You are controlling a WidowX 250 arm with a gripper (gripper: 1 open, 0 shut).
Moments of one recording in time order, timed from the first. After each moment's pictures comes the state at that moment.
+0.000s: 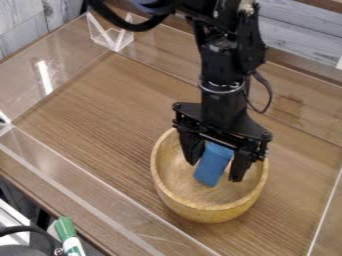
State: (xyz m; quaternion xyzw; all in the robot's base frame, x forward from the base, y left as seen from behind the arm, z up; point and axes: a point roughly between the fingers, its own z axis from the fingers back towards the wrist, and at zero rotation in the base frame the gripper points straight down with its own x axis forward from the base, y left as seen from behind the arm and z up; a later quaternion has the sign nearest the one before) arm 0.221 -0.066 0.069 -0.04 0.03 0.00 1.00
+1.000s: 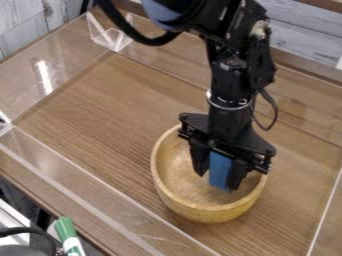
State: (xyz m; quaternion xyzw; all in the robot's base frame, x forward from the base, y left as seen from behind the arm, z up) arm 0.223 -0.070 0.053 -0.01 0.03 0.00 1.00
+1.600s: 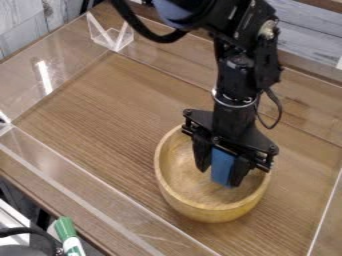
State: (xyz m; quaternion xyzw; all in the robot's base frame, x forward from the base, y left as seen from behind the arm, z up) arm 0.228 -0.069 0.053 0.00 0.03 -0.01 1.00
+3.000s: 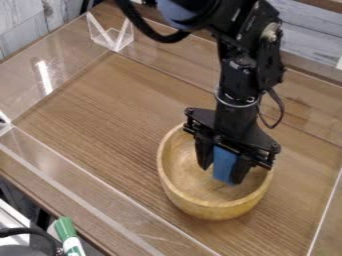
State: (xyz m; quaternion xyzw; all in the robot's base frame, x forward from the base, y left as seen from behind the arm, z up) arm 0.234 -0.067 0.051 0.01 0.02 0.00 1.00
